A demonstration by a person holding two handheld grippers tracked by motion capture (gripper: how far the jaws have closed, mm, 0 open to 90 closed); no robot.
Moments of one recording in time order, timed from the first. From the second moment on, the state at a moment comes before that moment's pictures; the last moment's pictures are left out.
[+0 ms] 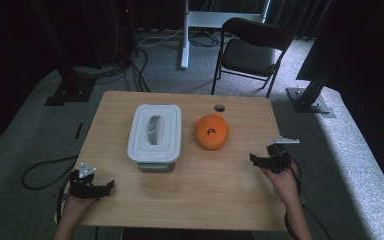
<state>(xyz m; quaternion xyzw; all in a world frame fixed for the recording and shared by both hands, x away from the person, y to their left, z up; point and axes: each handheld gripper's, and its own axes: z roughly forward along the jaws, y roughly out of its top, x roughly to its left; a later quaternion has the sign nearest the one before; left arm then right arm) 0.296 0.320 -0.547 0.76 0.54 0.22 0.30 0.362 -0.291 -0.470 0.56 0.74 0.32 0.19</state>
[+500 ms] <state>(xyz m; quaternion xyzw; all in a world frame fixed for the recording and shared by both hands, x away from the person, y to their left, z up) 0.295 0.320 -0.546 0.76 0.54 0.22 0.30 0.380 -0.248 -0.464 0.52 0.76 0.34 0.18</state>
